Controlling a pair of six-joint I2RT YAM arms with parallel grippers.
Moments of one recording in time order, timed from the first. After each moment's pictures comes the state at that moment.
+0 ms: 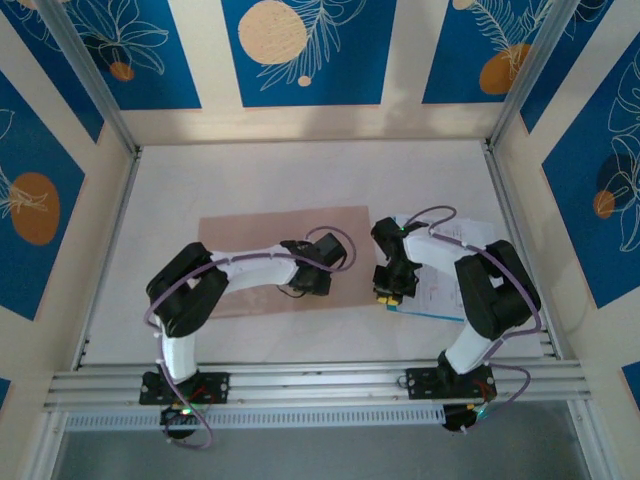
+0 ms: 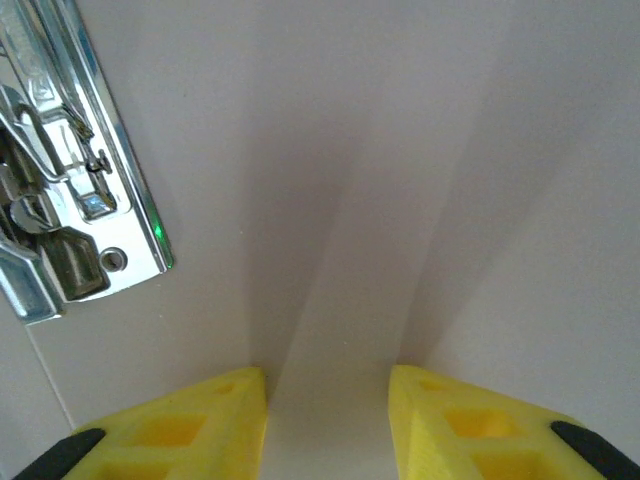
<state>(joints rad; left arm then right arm) -0.94 1.88 1.19 -0.60 -0.15 -0.70 0.46 1.65 0.91 -0.93 -0.15 0.71</state>
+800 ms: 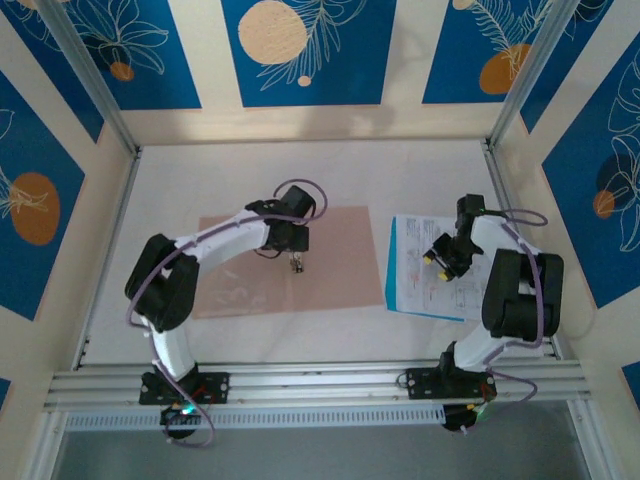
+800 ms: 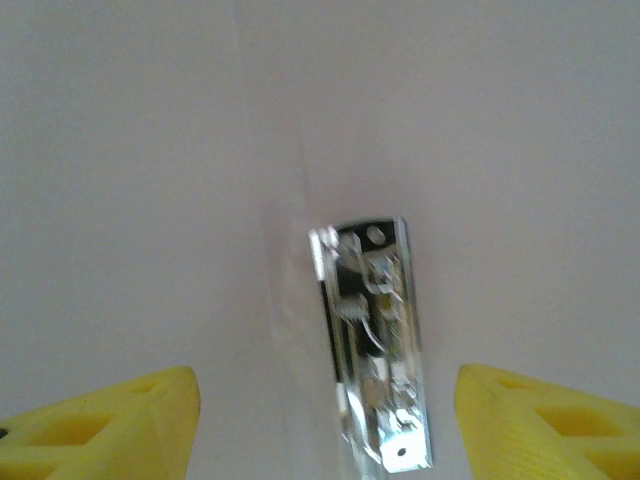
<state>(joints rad) -0.67 1.84 1.37 -0.72 -0.22 -0.57 -0.16 1.62 0.96 -0.86 -0.22 0.70</state>
